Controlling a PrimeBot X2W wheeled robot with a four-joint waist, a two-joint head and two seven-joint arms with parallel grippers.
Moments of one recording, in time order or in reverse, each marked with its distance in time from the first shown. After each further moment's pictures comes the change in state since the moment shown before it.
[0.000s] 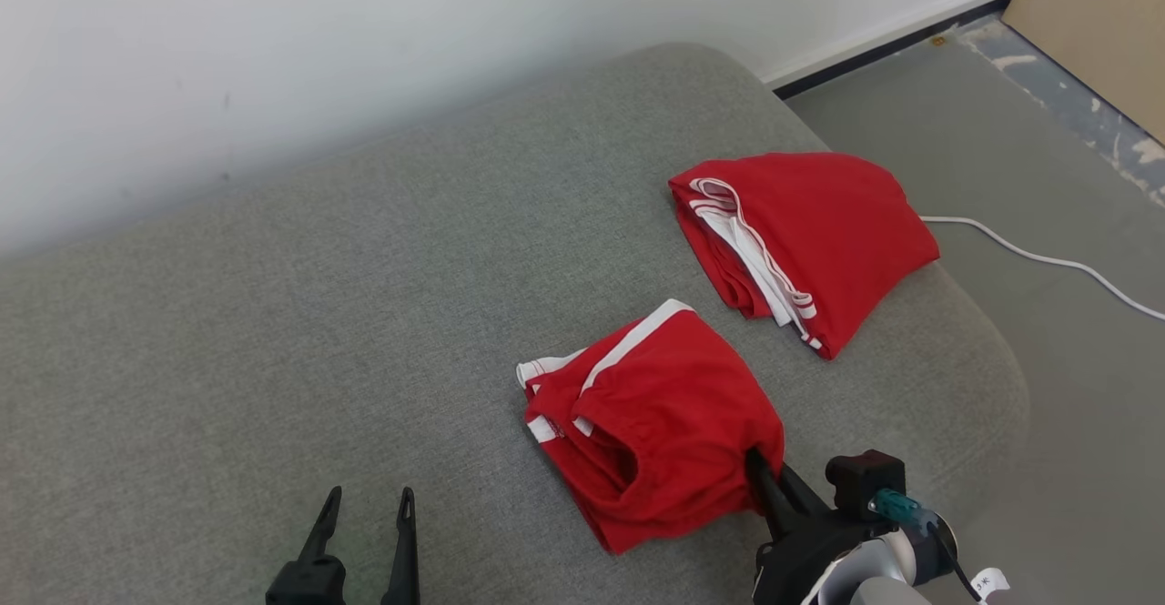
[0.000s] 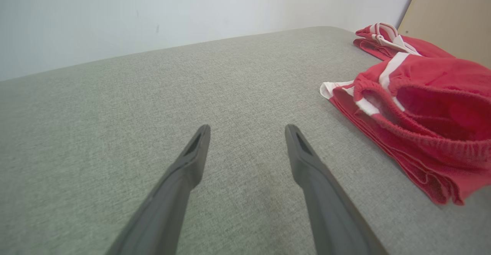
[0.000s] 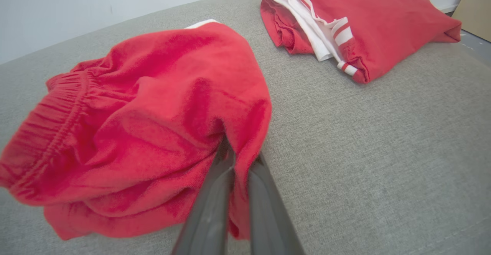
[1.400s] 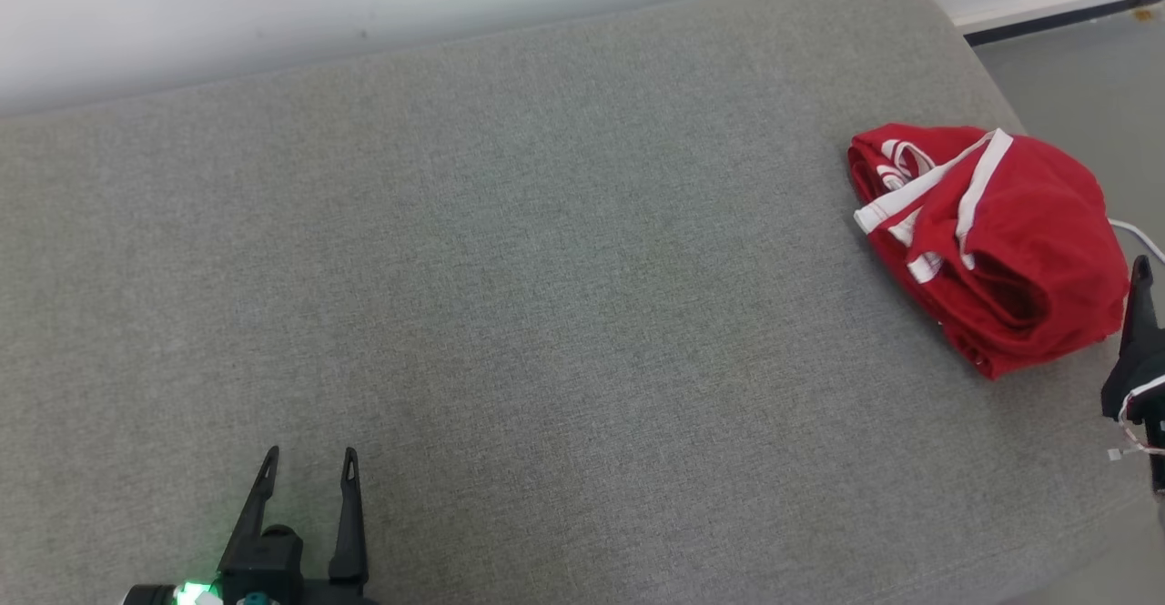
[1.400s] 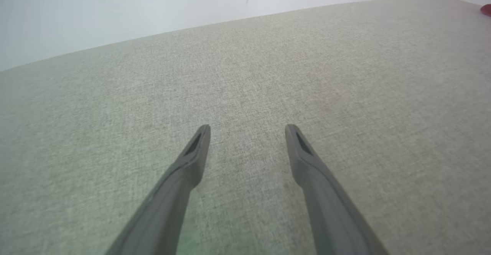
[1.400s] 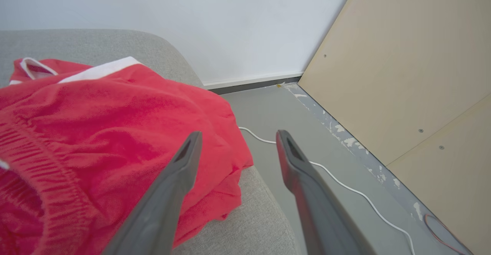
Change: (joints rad) left arm -0.033 0.047 0.061 -0.050 0.091 0.035 0.000; right arm -0.342 -0.336 -0.642 0.268 -0.439 0.000 0.000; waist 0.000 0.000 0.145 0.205
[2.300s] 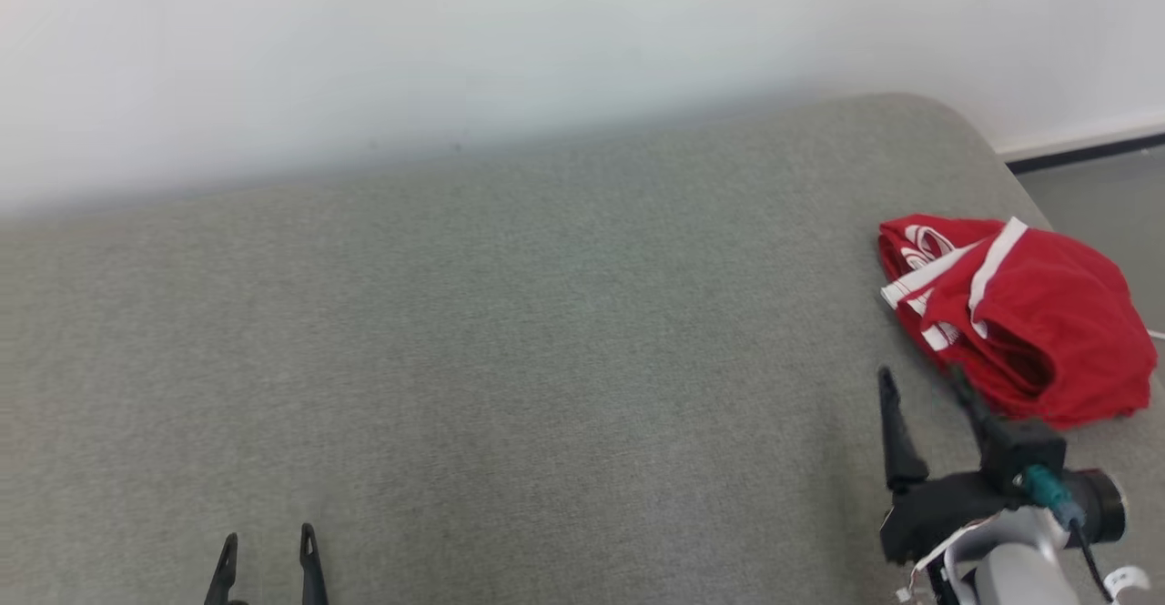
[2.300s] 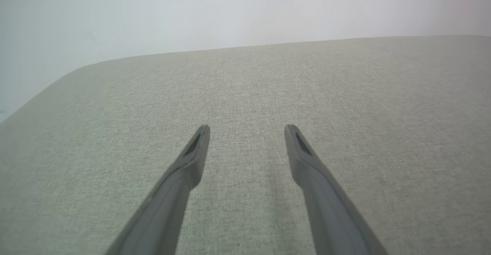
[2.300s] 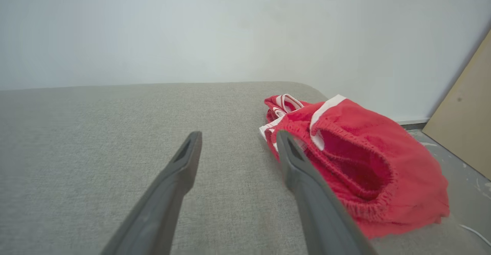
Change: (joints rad) left arm 0.124 -0.037 0.091 -0.014 -0.059 0.020 0.000; right arm 0.421 0.309 0.216 -0.548 0.086 0.000 0.000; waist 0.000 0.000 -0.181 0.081
